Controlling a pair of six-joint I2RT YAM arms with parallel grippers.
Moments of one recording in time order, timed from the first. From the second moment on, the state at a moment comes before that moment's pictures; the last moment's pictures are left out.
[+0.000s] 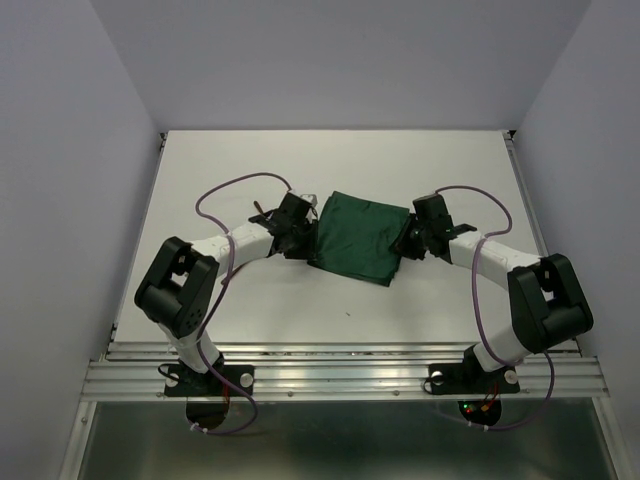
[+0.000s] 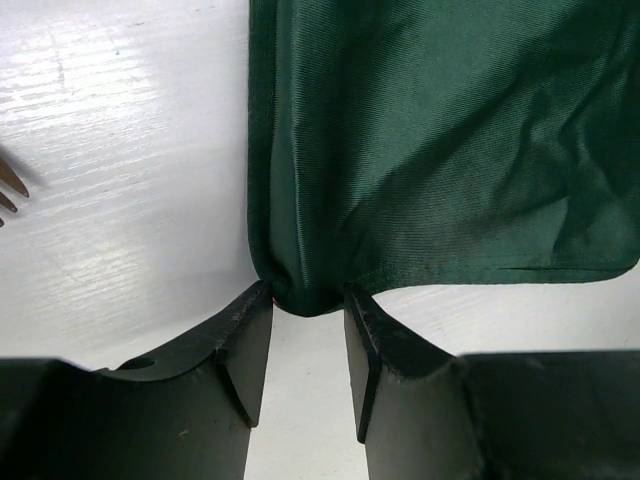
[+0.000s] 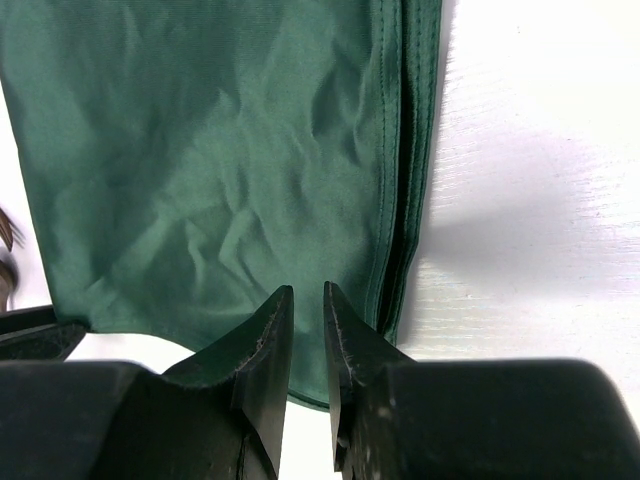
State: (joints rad) left arm -0.59 1.67 1.00 -0.32 0.06 -0.46; right arm 0.35 1.51 0.82 -0.21 -0.04 0.80
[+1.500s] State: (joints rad) left arm -0.54 1.63 0.87 -0.06 0.35 -0.63; right arm 0.33 1.45 0.96 -0.28 0.00 0.75
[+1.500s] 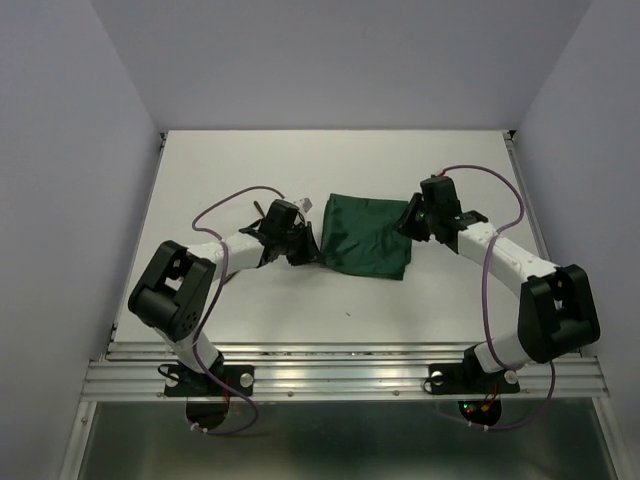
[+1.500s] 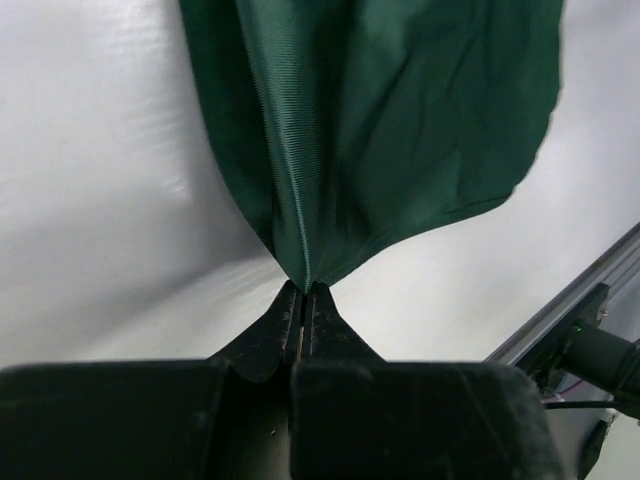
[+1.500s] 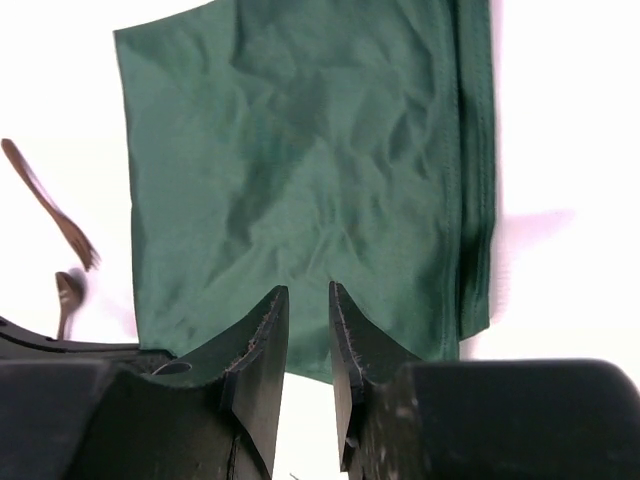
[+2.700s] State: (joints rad) left arm -0.53 1.99 1.39 -0.26 0.17 -0.51; right arm 0.15 1.88 1.30 -0.30 -0.10 0.63
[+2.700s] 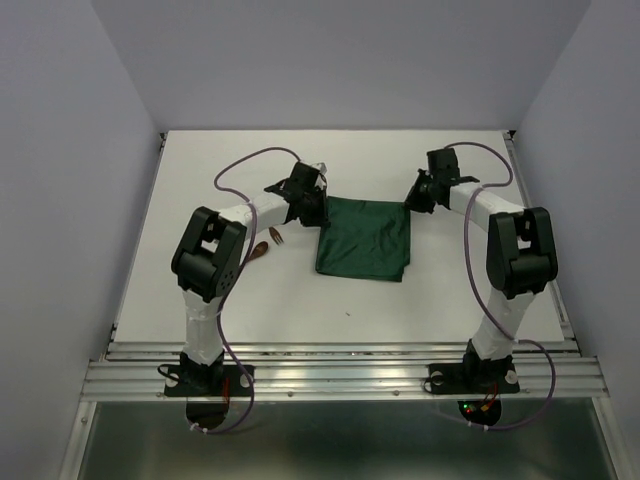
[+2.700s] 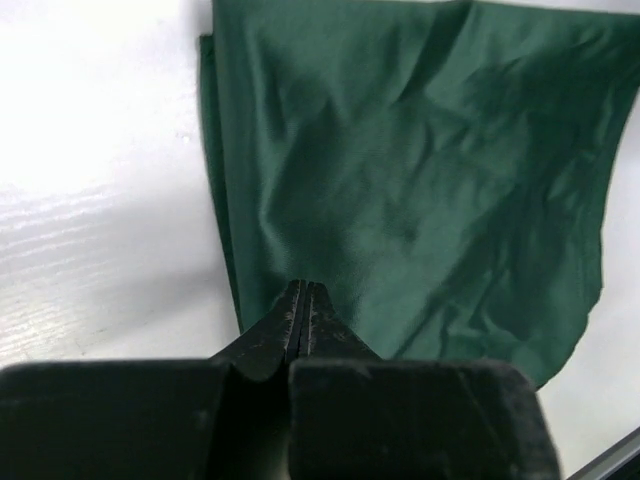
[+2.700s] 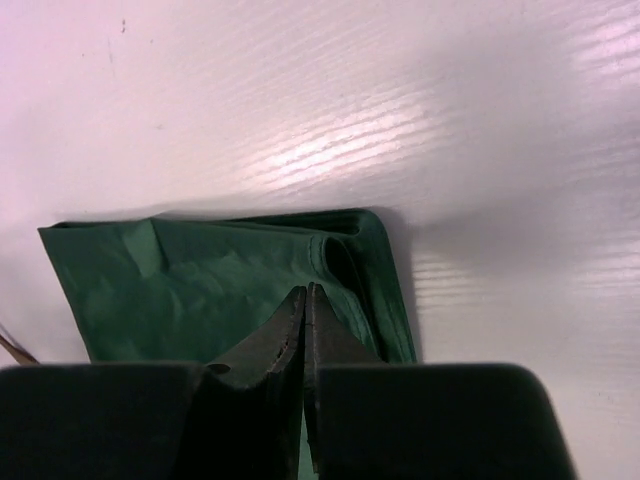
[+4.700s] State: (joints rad) left arm -0.51 1.88 1.48 -0.41 0.11 -0.49; right arm 0.22 1.45 0.93 -0.28 -0.17 0.67
